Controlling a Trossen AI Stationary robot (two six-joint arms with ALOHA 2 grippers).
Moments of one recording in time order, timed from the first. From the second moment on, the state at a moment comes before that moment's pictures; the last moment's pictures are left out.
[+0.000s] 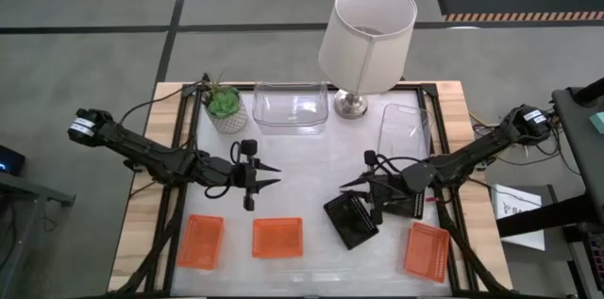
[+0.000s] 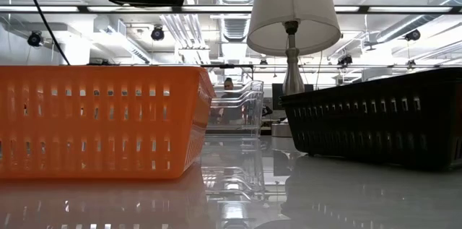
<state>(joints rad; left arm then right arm) -0.31 1.09 0.63 0.16 -0.41 0.24 0.41 1.18 0.58 0.46 0.34 -0.22</state>
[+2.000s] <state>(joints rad) -0.31 1.09 0.63 0.16 -0.41 0.27 0.72 1.44 0.94 -0.91 0.17 0.99</state>
